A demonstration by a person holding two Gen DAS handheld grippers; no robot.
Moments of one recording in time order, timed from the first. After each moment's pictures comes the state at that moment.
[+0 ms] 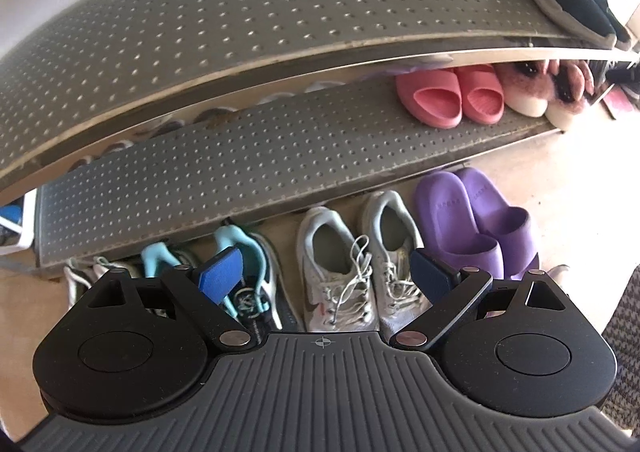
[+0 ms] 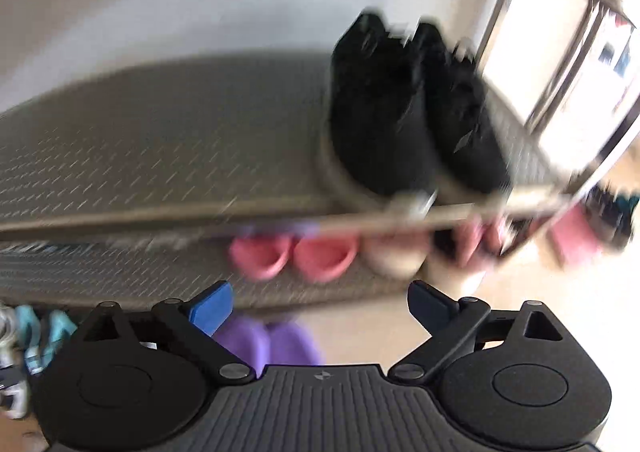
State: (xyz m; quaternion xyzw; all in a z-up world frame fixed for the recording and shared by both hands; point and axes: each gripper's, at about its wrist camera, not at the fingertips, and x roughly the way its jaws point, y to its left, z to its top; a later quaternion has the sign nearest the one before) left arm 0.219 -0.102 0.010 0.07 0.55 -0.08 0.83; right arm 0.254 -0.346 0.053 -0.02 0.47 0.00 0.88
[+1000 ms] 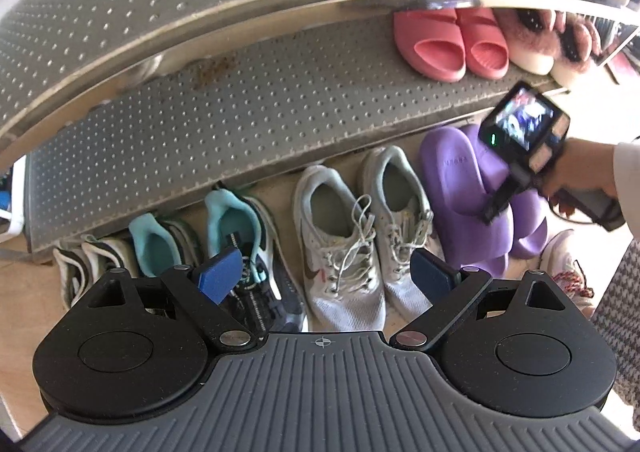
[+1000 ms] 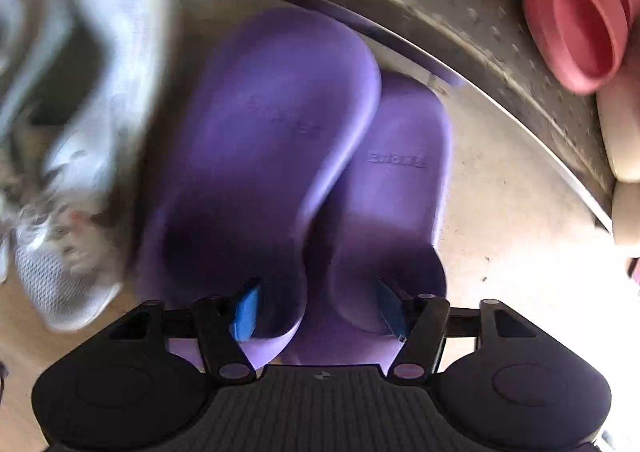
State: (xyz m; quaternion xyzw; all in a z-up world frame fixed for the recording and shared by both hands) left arm 0.226 -0.105 -0.027 0.08 0.60 -0.09 0.79; right arm 0.330 -0.282 -0.256 -0.23 0.76 0.07 0.60
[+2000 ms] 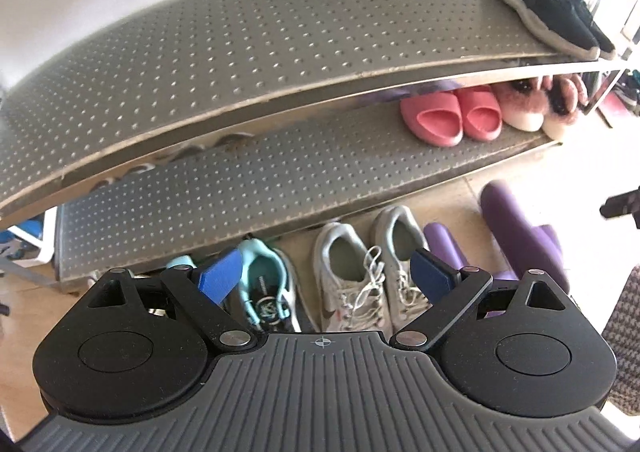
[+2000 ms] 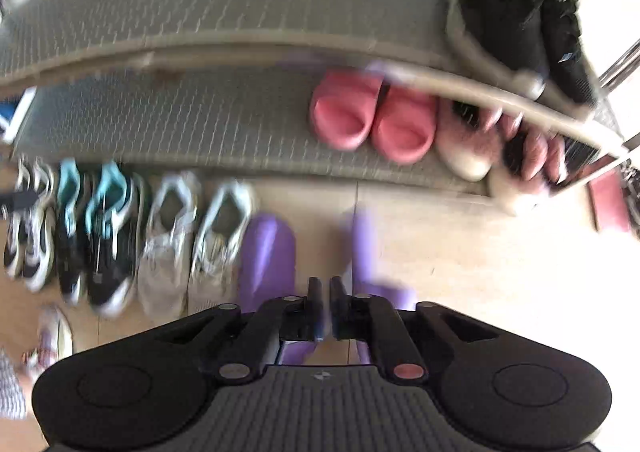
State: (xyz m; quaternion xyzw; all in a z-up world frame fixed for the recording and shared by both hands) left arm 0.198 -0.085 0.034 0.08 0.52 -0.08 0.85; right arm 0.215 -0.322 0.033 -0.09 0.60 0.06 0.79
